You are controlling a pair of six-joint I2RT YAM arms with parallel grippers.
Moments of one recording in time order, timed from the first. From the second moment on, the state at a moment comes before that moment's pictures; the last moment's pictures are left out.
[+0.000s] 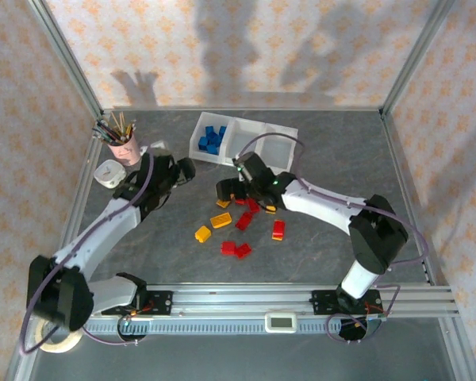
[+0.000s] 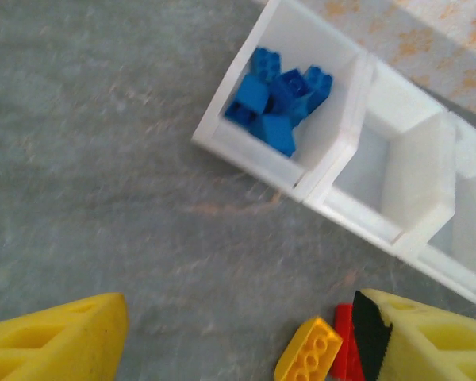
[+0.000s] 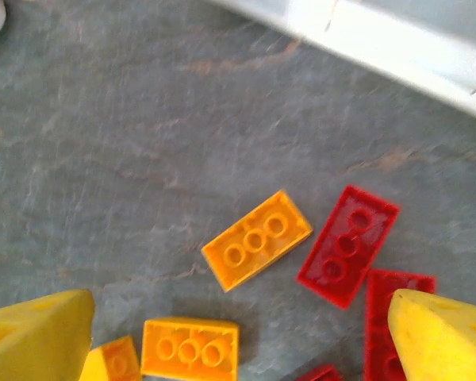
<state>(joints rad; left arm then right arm) -0.29 1.16 0.84 -0.34 -0.13 -0.63 0.82 1.67 1.19 -0.36 0.02 0.49</state>
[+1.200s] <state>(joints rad) -0.29 0.63 0.63 -0.65 -0.25 -0.85 1.15 2.07 1.43 -0.36 0.13 0.93</state>
